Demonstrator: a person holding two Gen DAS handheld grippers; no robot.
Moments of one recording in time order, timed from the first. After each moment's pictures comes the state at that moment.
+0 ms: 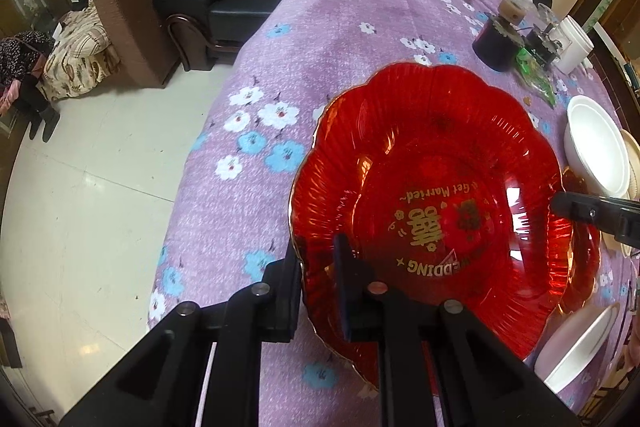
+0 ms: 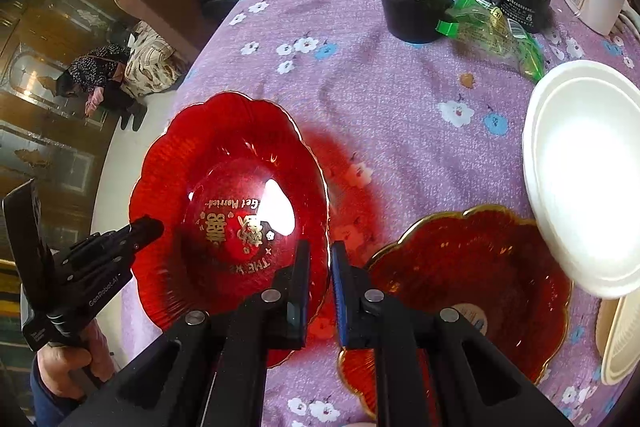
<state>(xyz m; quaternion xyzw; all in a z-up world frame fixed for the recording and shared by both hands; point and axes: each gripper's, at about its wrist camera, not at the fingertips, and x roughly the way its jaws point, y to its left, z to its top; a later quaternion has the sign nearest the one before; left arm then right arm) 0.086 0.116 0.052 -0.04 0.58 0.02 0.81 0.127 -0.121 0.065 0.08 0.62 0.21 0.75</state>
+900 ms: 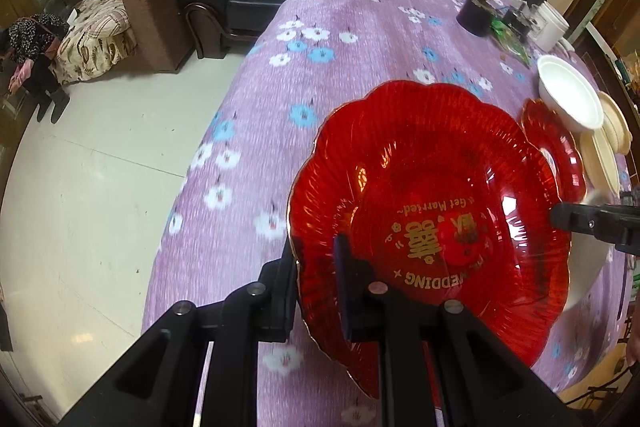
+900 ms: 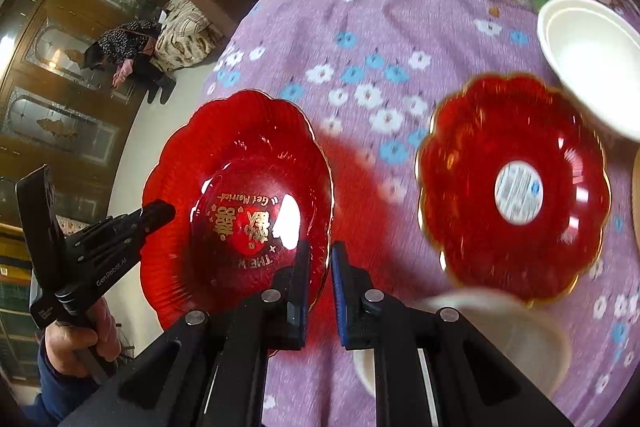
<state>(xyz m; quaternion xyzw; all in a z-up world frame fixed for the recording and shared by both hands) -0.038 0.126 0.064 -0.06 0.57 0.03 0.82 0.026 -0.107 0.067 0.08 0.63 0.26 0.73</state>
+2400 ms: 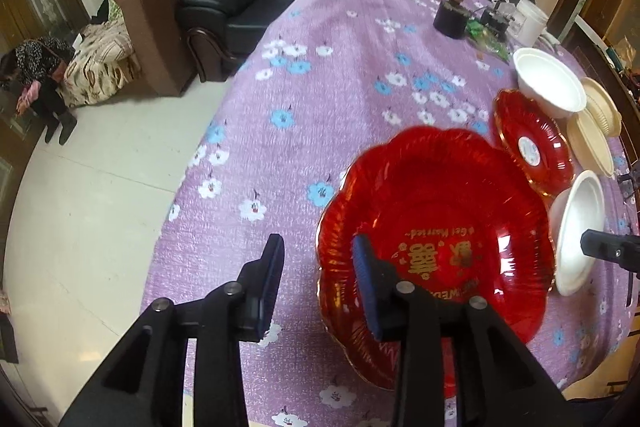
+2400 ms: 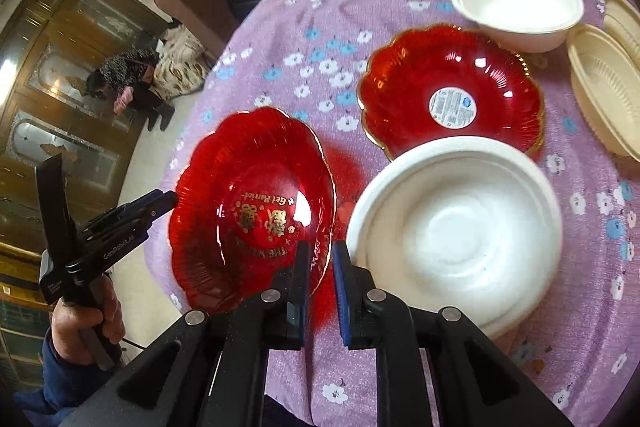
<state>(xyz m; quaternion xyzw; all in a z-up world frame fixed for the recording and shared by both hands) -0.062 0.097 0.083 -0.03 0.53 0.03 0.85 -0.056 -0.178 0.085 0.12 0.58 0.24 0.77</state>
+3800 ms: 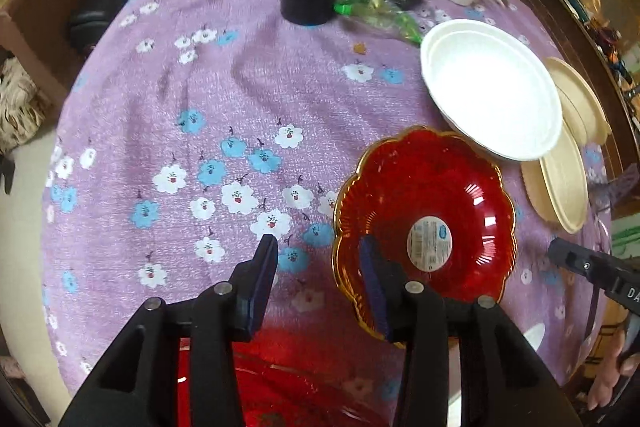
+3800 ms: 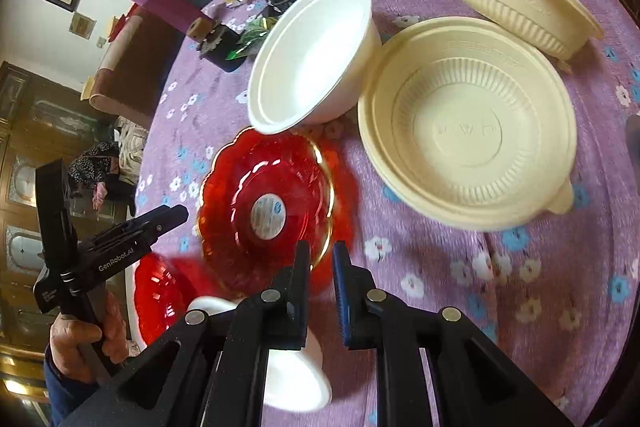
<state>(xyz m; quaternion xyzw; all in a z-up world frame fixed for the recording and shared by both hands) 0.114 -0.068 0.051 0.00 0.61 -0.09 0.79 0.038 -0.333 0.063 0.23 0.59 0.12 0.77</state>
